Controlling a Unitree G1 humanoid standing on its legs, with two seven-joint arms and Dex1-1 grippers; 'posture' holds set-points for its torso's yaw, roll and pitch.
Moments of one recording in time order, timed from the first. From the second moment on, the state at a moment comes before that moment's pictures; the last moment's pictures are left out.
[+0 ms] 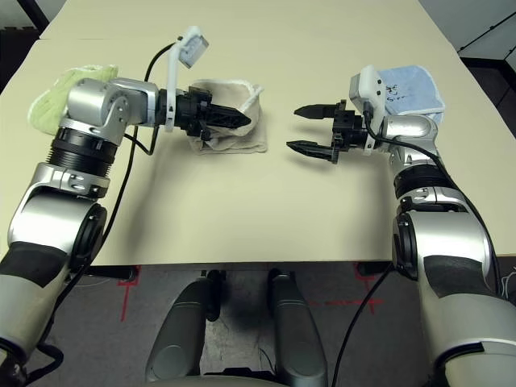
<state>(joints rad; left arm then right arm) -1.25 0.35 -0.19 0.67 -0.28 0.87 -1.07 -1.09 -0.53 -0.09 1.17 0.16 -0.36 1.48</state>
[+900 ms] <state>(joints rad) -1.13 0.60 -0.06 0.52 -0.27 0.46 -1.18 -1.12 -0.49 -0.12 1.17 0.18 -0.33 1.45</state>
